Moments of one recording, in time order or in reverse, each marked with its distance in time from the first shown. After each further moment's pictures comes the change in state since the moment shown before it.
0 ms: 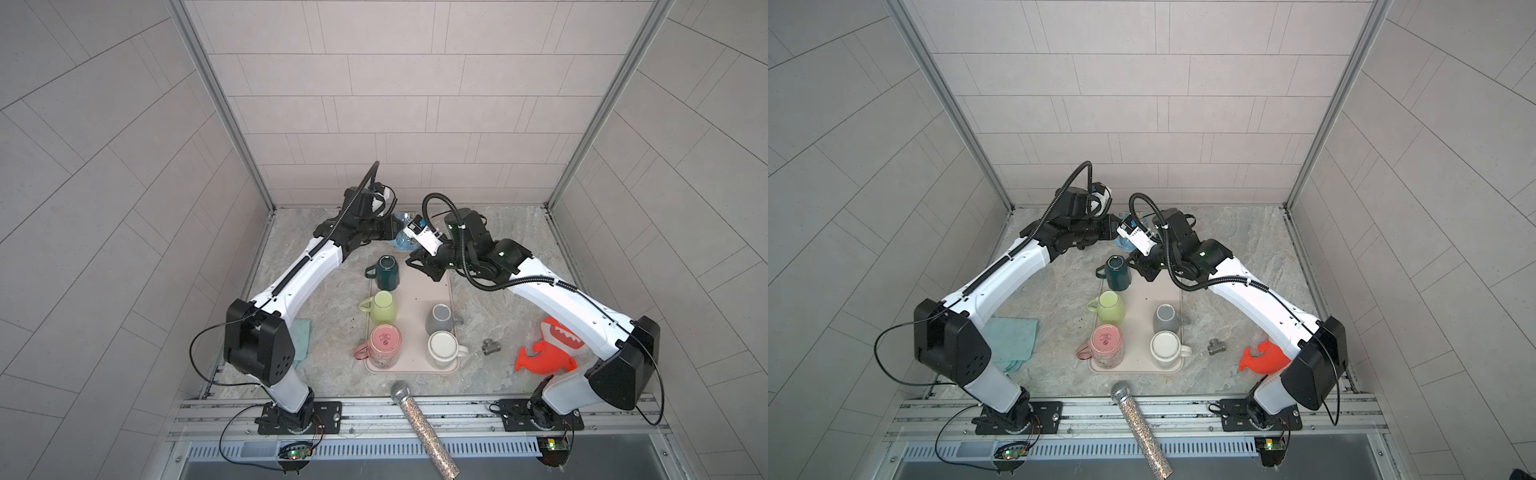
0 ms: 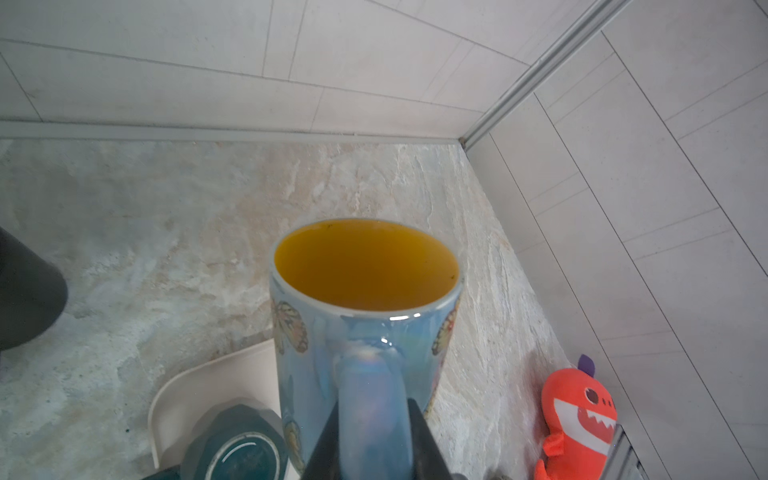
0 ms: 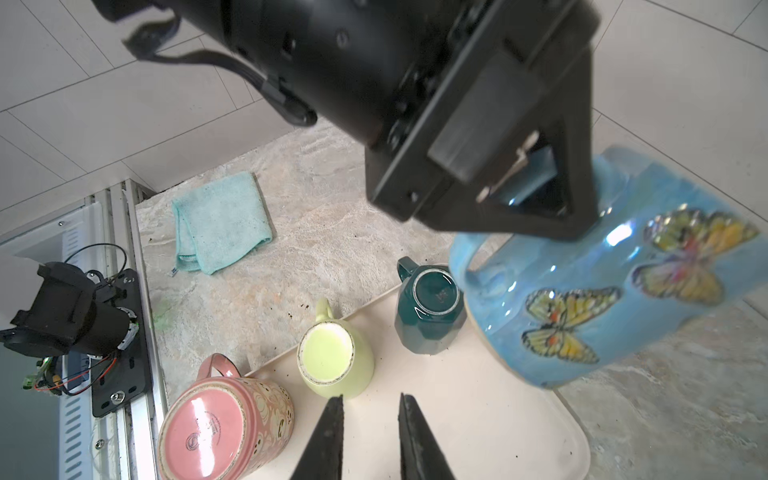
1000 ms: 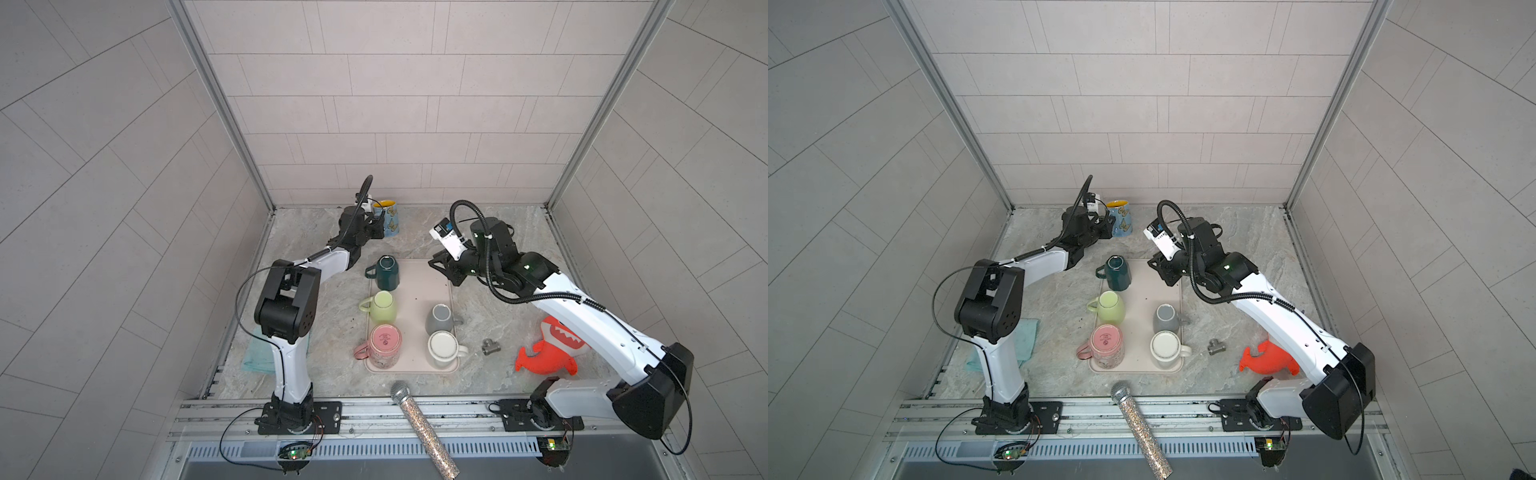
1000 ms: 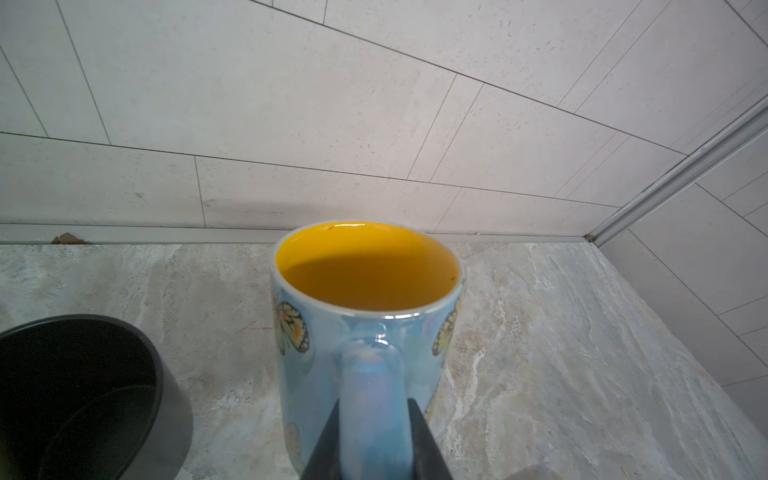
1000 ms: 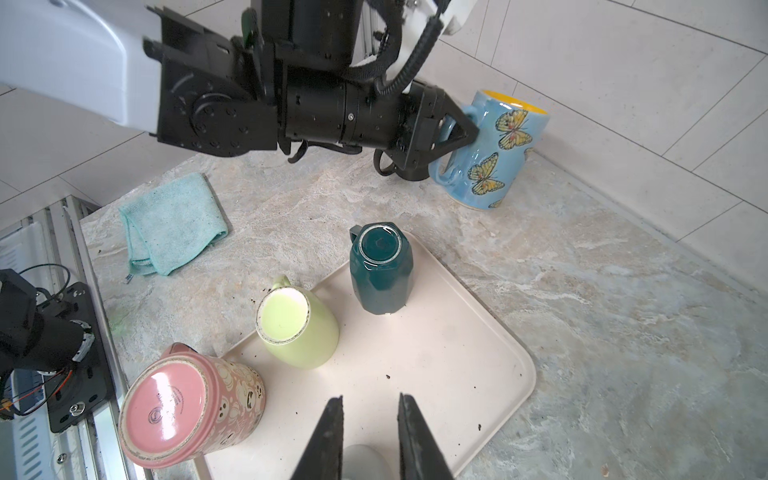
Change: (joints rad) left arm 0.111 0.322 -0.239 0.786 -0.180 0.089; right arm -0.082 -0.178 -0.180 0.035 0.060 0.042
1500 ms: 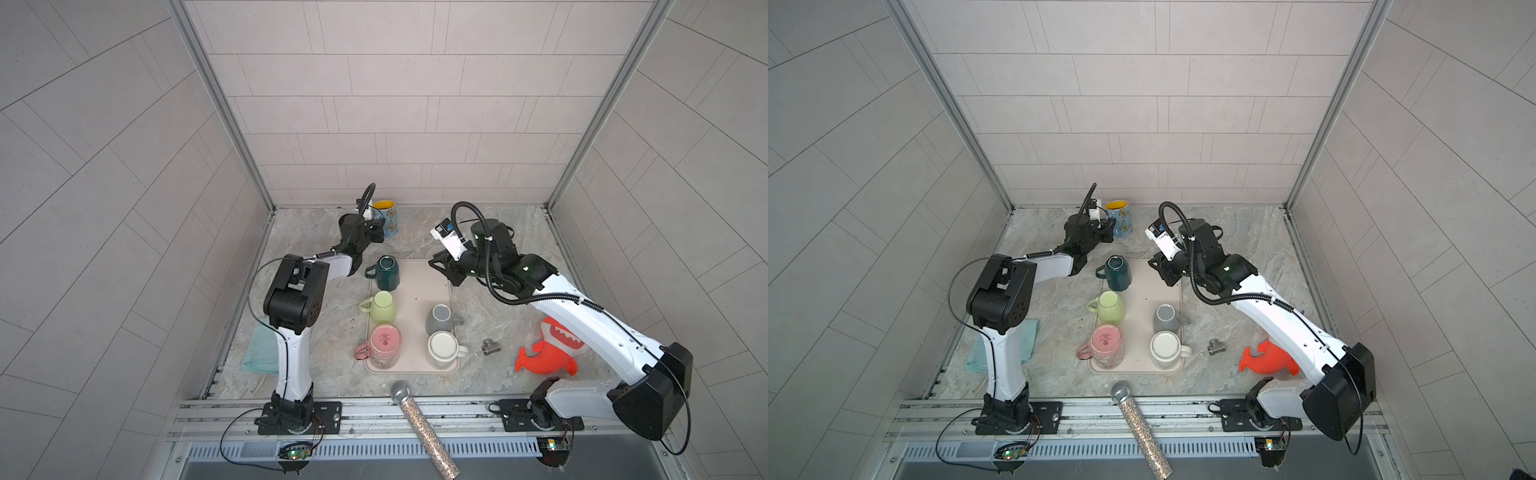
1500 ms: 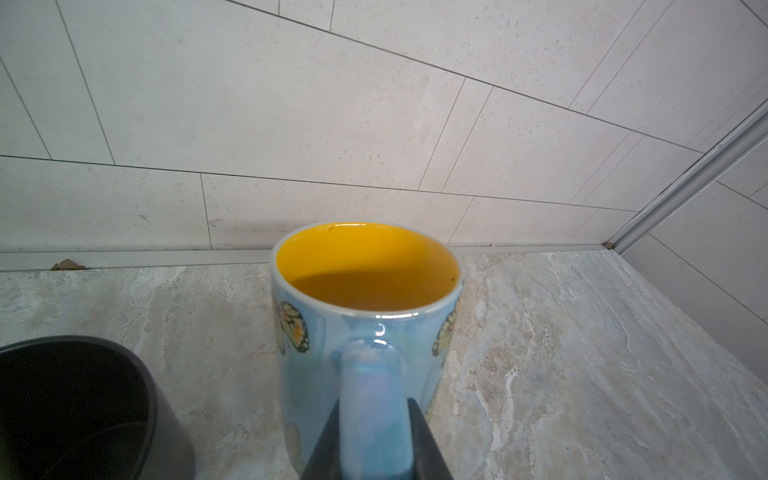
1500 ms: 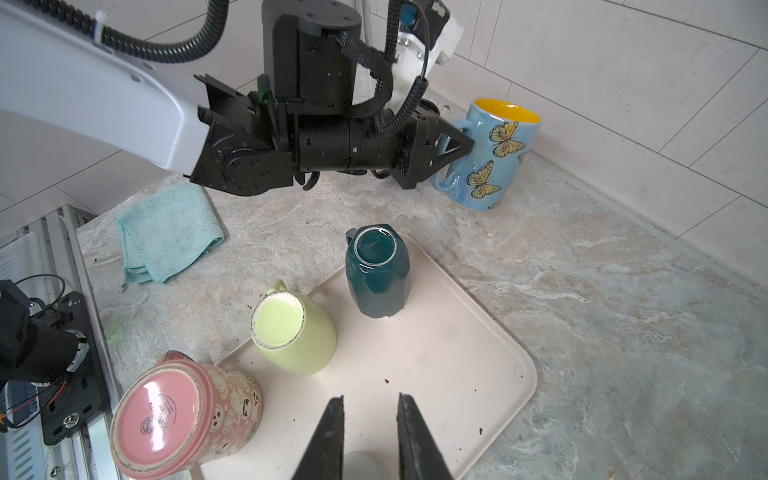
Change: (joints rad) left arm 0.005 0.094 -0.037 0.206 -0.006 0.050; right arm -0.008 -0.002 -0.033 0.045 -0.001 0.016
